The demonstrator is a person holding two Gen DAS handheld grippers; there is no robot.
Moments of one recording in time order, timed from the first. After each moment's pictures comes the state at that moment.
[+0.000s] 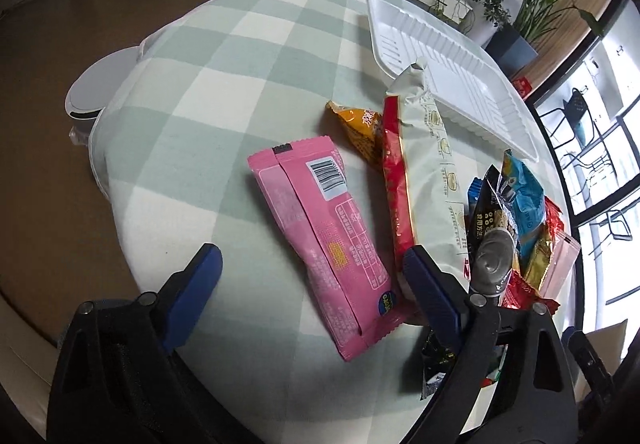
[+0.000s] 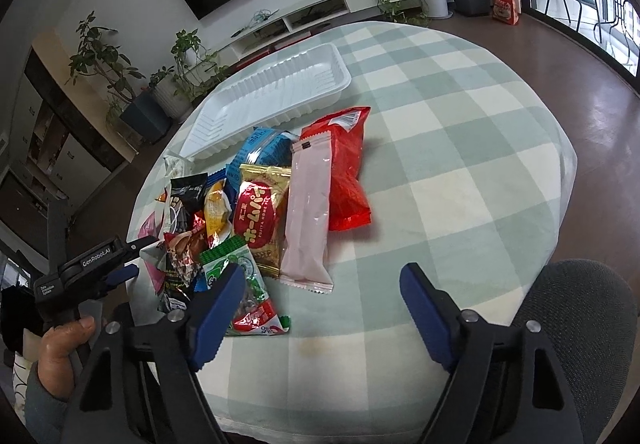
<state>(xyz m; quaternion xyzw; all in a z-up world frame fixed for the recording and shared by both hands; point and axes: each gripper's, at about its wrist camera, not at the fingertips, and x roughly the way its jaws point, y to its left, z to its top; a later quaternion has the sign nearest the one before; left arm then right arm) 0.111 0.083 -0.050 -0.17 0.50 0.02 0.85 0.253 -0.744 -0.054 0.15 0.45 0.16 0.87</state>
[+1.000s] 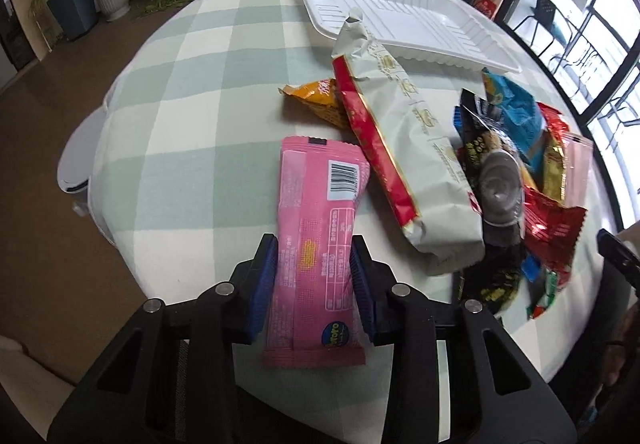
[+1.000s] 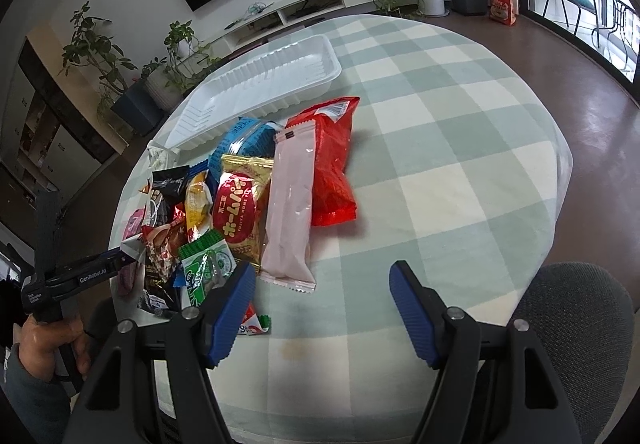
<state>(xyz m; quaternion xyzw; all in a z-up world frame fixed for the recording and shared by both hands) 0.106 0.063 -0.052 -0.02 0.53 -0.06 0.85 0.260 -0.743 -0.065 0.13 0.47 0.15 0.86</state>
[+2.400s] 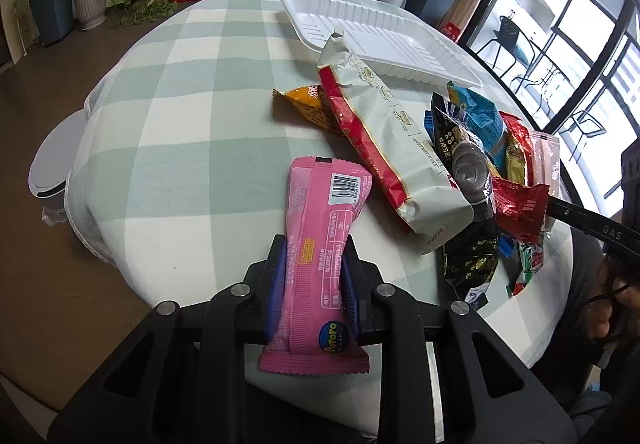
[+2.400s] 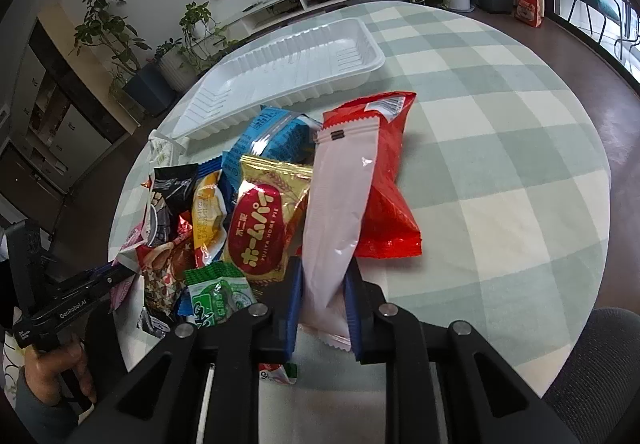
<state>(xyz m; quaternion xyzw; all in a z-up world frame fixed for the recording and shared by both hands) 0.081 0.082 -0.054 -0.06 0.48 -0.12 0.87 0.291 -0.711 -0.072 0.12 0.47 0.19 0.85</state>
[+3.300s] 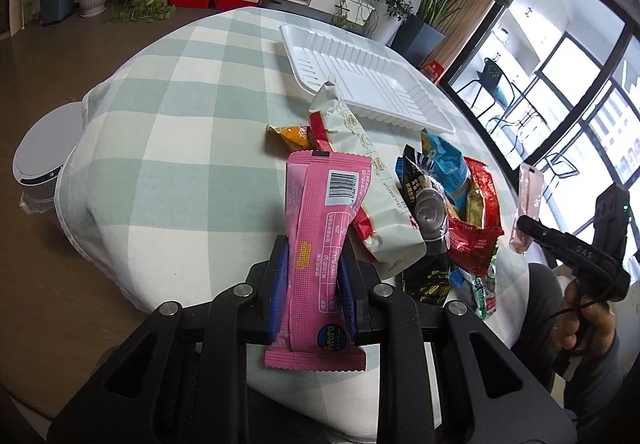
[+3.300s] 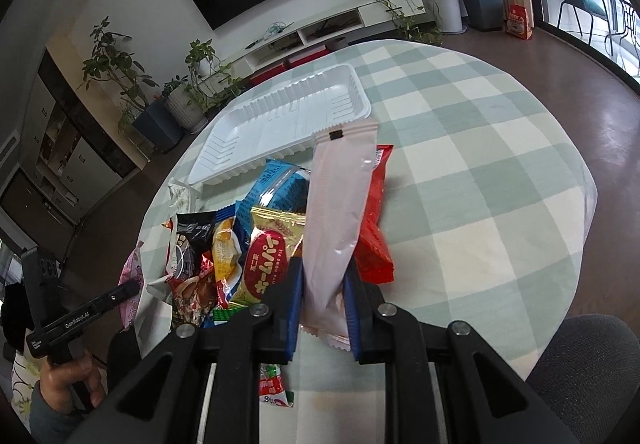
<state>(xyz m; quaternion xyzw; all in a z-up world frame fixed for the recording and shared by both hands) 0.067 0.101 -0.026 -0.14 0.44 -0.15 0.88 0.289 -0.740 -0.051 0.16 0.42 0.18 0.87</state>
